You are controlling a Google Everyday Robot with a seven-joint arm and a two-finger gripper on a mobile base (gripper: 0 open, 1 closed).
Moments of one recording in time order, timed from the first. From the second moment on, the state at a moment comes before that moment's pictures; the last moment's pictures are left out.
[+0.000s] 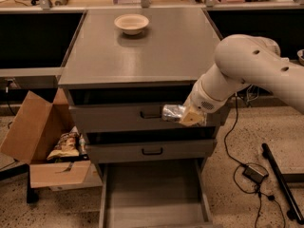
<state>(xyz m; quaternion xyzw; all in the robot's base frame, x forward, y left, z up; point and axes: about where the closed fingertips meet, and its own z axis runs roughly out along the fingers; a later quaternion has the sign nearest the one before) 0.554 -0.126 0.764 -0.58 0.78 0.06 0.20</state>
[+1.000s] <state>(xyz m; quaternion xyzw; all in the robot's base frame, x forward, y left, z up) 0.533 -0.143 0.613 -0.56 0.82 0.08 0.11</state>
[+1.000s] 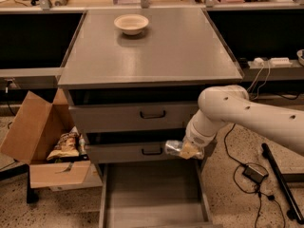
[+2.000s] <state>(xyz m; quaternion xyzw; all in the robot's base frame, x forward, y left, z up) 0.523 -0.157 0.510 -0.55 0.83 0.07 0.11</state>
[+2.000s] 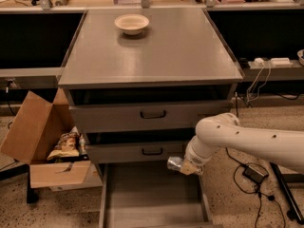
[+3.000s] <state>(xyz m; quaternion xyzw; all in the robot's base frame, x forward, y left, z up) 0.503 -0.152 0.329 -0.50 0.84 0.22 0.09</state>
